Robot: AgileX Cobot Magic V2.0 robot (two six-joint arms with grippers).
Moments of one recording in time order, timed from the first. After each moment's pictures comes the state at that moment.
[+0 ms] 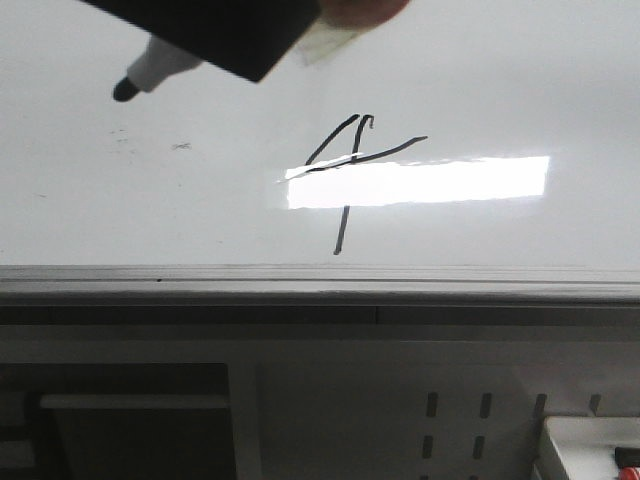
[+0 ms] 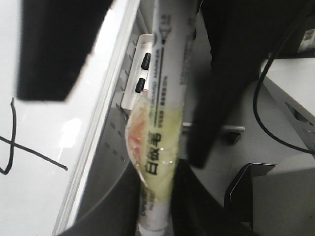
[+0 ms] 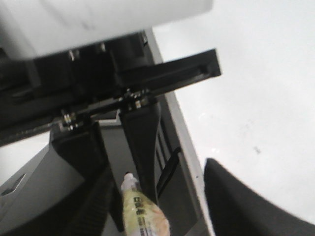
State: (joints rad) left arm -1.09 1.06 -0.91 -0.18 0.62 0.52; right arm 0.91 0.92 -0.87 0.49 0.45 -0.87
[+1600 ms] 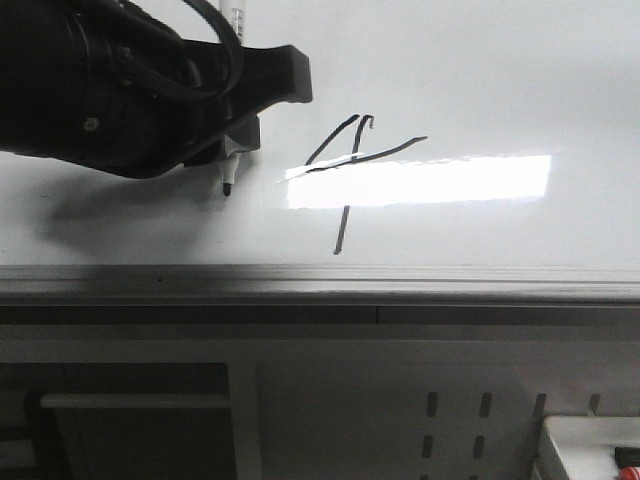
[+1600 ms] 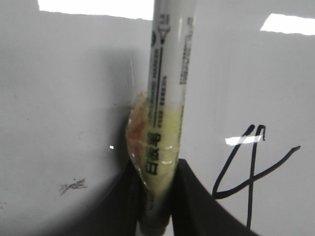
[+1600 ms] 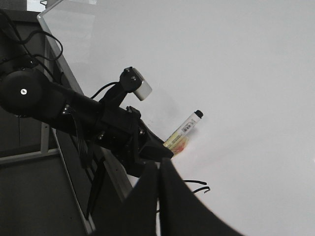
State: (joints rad) left arm -0.95 1.47 -0.66 -0.95 -0.57 0.38; right arm 0.67 0.62 -0.87 0.37 0.57 -0.76
